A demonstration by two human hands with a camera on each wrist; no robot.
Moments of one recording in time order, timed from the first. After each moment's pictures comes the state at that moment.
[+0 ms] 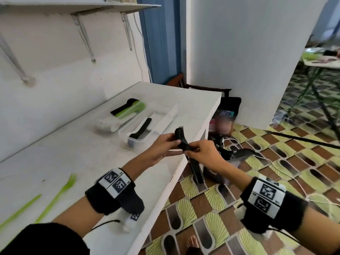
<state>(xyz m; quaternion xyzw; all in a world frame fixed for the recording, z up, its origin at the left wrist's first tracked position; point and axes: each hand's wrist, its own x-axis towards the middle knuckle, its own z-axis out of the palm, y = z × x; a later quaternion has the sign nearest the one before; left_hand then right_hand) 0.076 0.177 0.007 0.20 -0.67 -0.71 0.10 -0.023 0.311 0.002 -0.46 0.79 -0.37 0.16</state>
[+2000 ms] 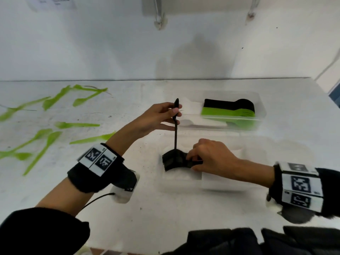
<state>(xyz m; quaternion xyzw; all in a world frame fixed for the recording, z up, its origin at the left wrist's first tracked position) 0.091 0.005 0.038 0.56 -0.50 -0.51 0.41 -0.112 0.001 0.004 -0.95 0.28 0.03 0.13</state>
